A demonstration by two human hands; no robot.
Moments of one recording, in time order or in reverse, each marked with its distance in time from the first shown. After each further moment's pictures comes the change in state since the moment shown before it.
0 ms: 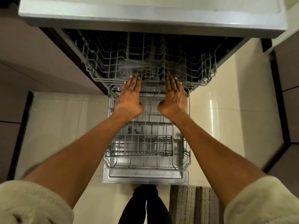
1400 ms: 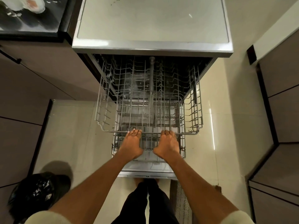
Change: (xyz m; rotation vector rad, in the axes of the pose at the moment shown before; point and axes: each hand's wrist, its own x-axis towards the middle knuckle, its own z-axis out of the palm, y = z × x) left_hand -0.194 0.008 0.027 -0.090 -0.306 0.040; right_hand -0.198 -0.020 0.001 0.099 -0.306 0.051
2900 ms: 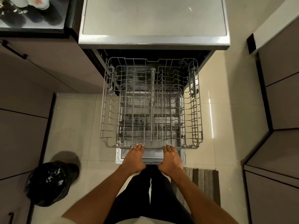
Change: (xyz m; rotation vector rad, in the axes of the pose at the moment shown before) left_hand -0.088 0.001 0.045 -0.042 -0.182 0.024; right_hand -0.085 0.013 0.069 0.090 -0.142 -0.004
